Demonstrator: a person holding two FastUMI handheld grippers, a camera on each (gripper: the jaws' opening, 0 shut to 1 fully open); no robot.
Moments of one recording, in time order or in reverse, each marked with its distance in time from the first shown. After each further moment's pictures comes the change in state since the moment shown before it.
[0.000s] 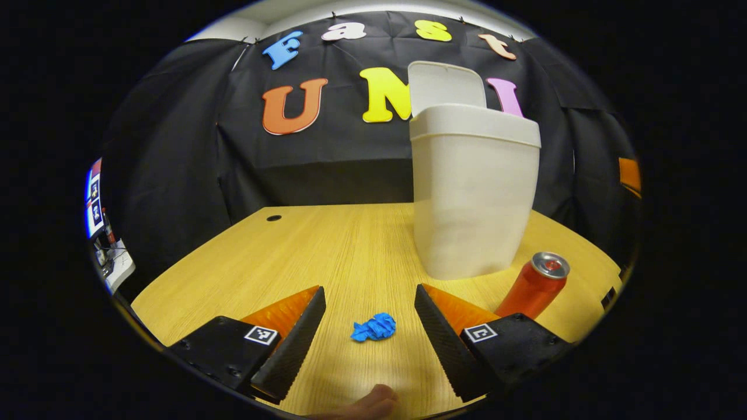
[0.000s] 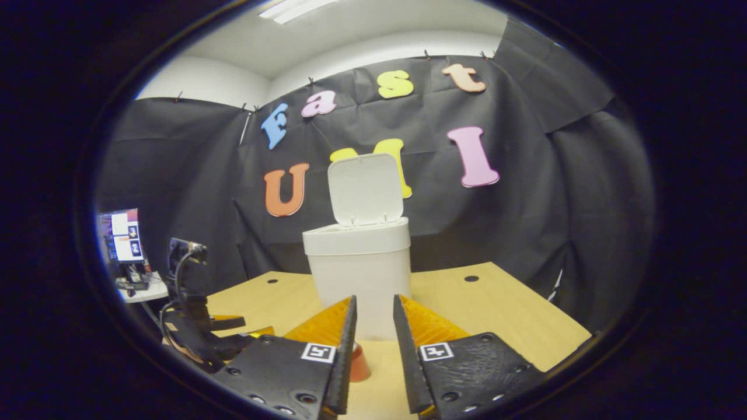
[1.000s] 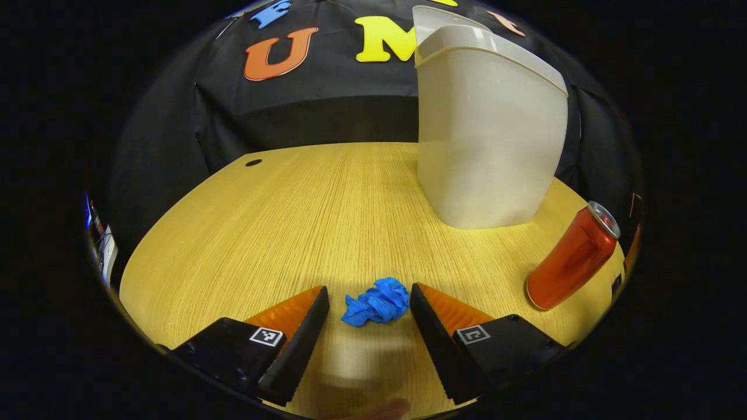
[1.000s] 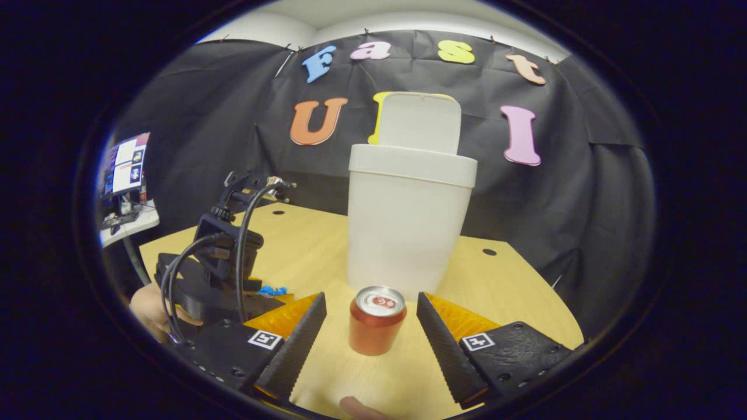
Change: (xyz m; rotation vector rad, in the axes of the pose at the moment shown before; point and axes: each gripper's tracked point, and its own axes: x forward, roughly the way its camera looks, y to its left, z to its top) left arm 0.026 -0.003 -0.059 -0.045 0.261 -0.048; right arm 0.024 0.058 -0.099 -0.265 0.230 0.031
